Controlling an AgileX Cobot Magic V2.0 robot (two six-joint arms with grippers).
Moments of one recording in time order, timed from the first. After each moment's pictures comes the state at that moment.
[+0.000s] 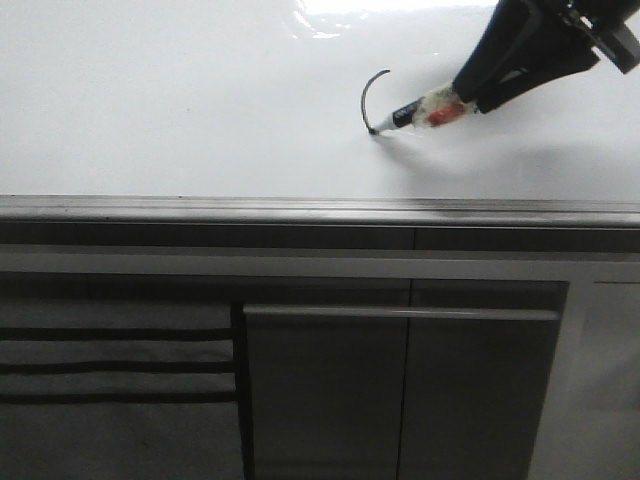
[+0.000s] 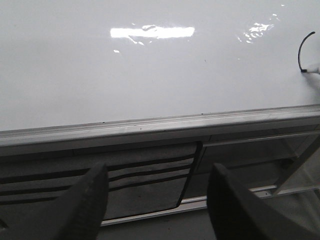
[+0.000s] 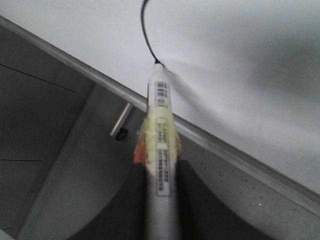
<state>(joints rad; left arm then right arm) -0.31 0.62 -0.60 0.02 0.49 -0.12 0.09 1.56 -1.25 0.77 0.96 -0.68</state>
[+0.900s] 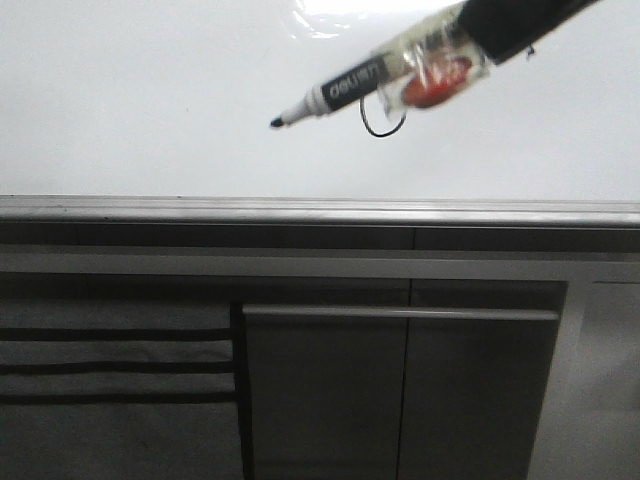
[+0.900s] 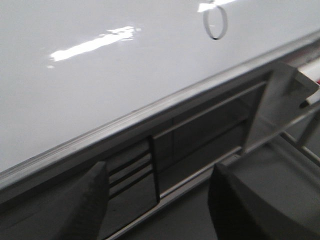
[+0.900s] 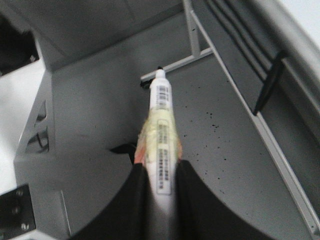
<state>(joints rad) -0.47 0.62 -0.60 -0.25 0.51 0.37 0.35 1.19 -1.04 0.75 1.13 -1.06</state>
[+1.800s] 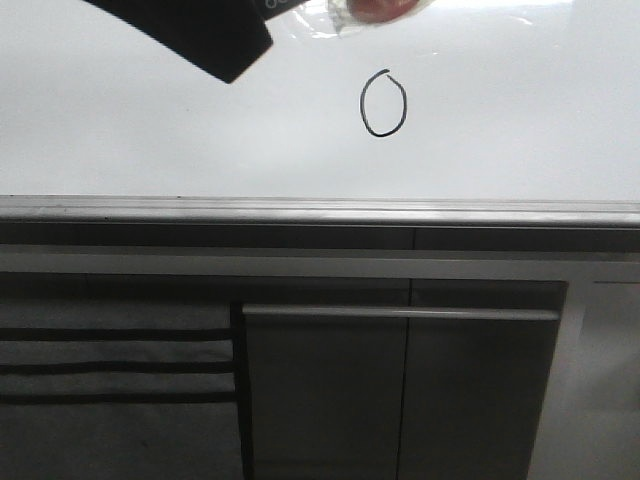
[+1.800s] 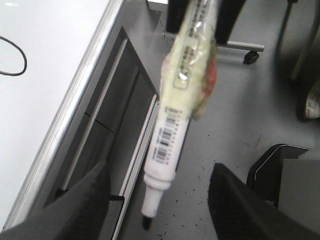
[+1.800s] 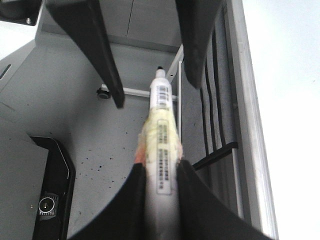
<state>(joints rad) -0.84 1.21 -1.09 -0.22 0.76 0.67 0.43 1.17 -1.11 0.75 1.05 -1.50</state>
